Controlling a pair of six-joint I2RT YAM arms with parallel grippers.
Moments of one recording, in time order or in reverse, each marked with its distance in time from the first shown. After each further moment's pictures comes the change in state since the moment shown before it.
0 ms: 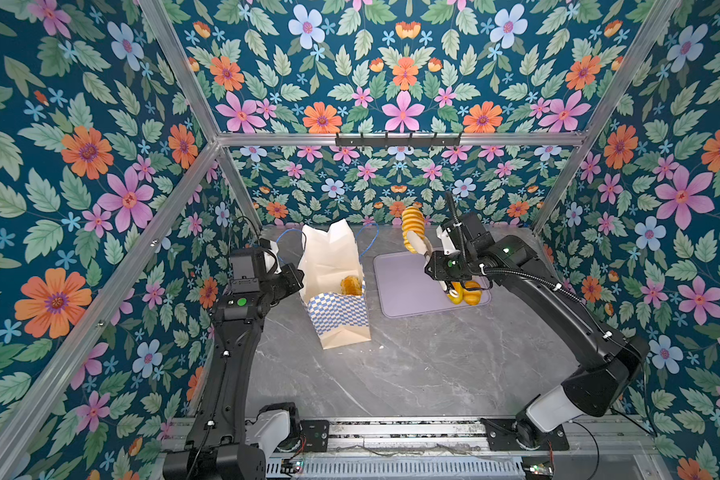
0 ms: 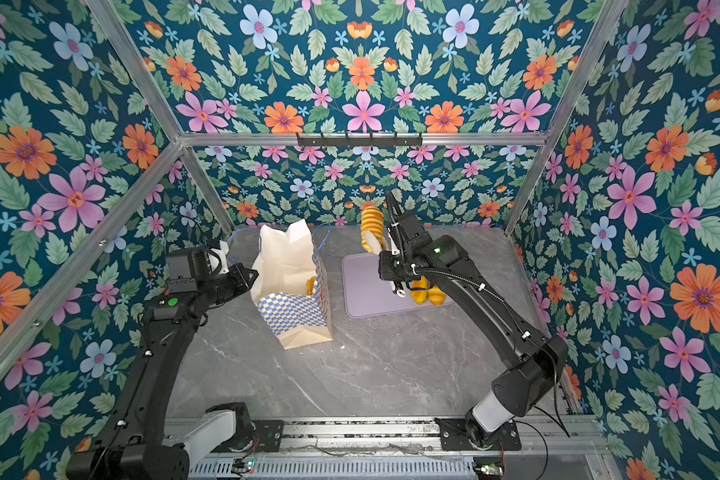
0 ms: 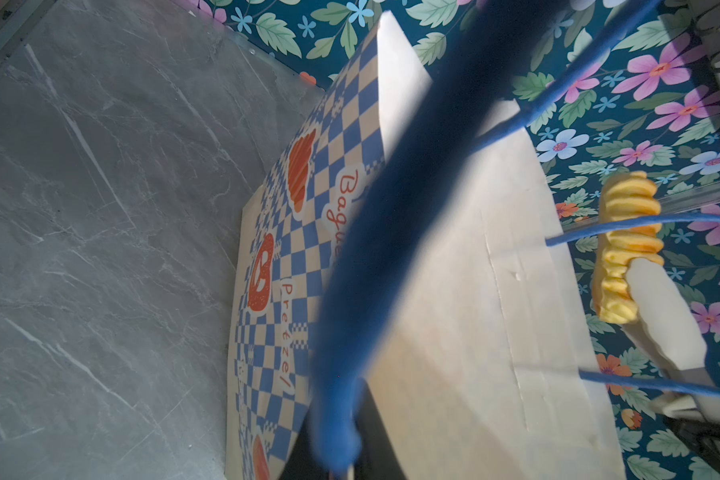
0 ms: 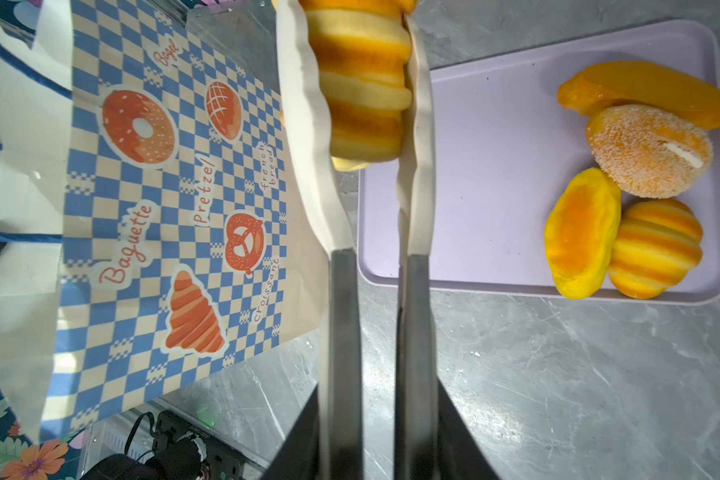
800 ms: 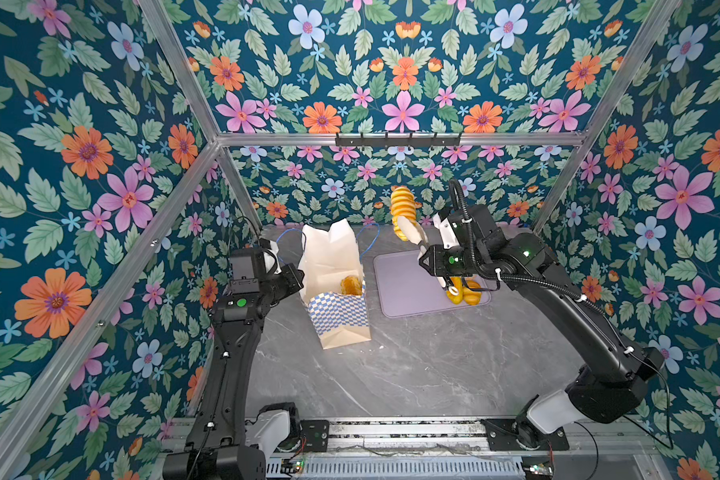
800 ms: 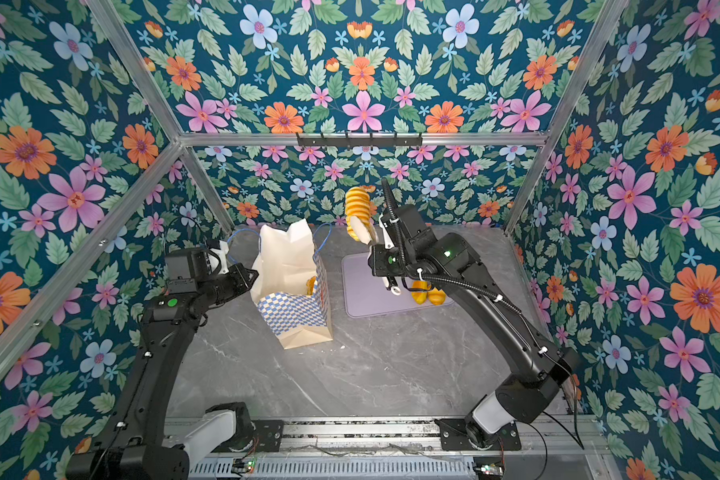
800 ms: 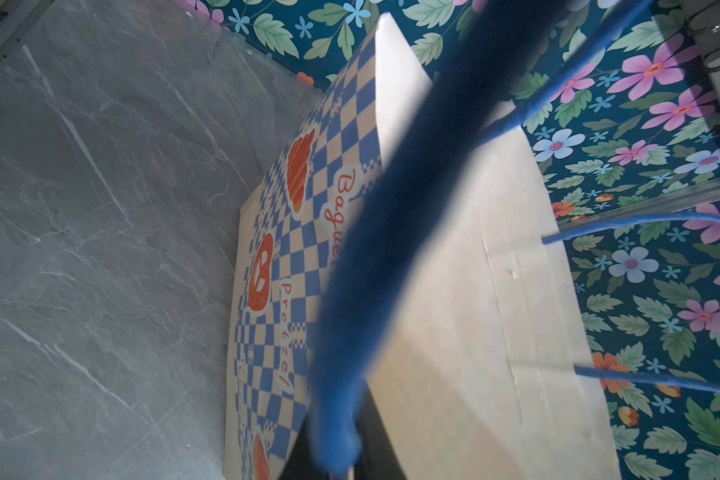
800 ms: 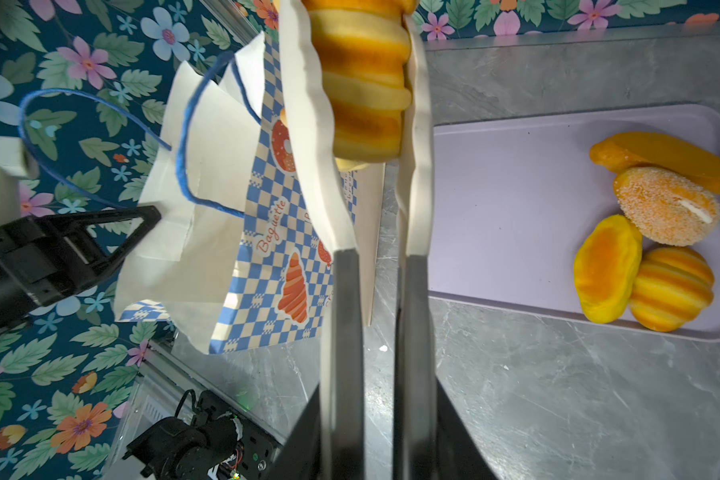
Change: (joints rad) left arm 0.000 -0.006 0.000 0.000 0.003 0.000; right arm 0.105 -0.037 0.166 -0.055 0.031 0.000
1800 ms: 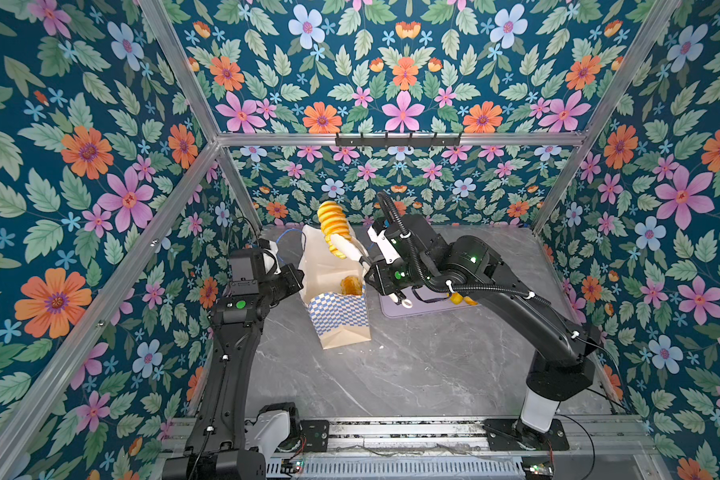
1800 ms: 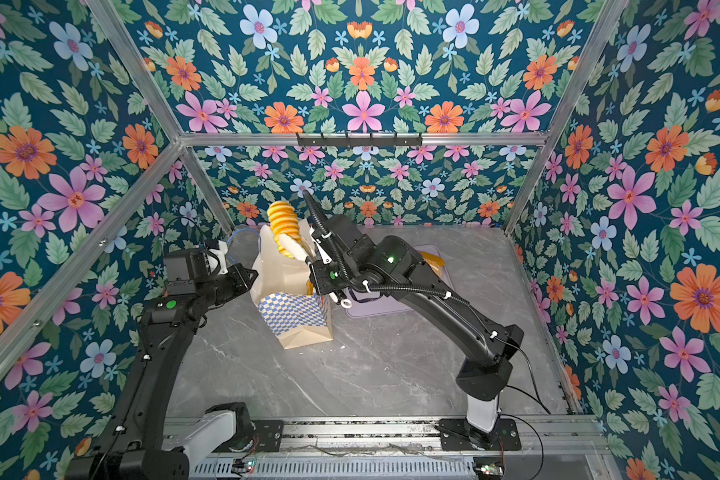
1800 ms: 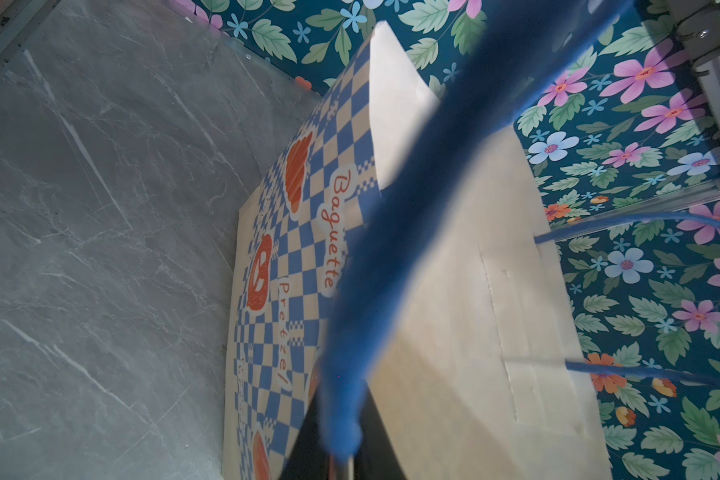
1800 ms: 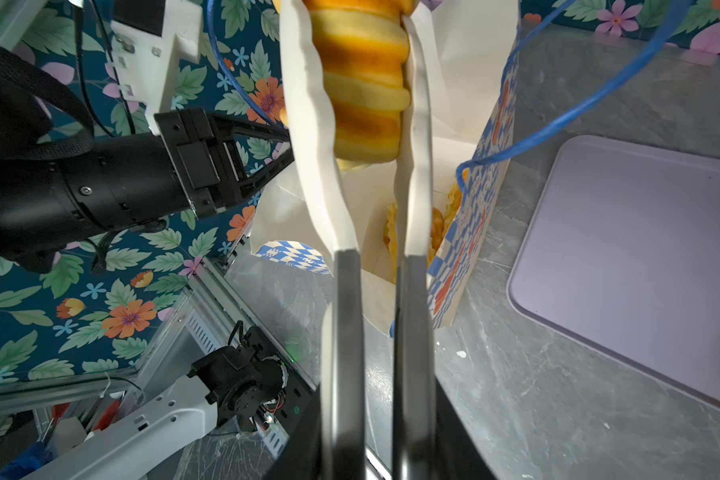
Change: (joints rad) left arm 0.000 -0.018 -0.005 0.000 -0.001 -0.007; right arm 0.291 0.312 0.394 -0.096 0.030 -0.041
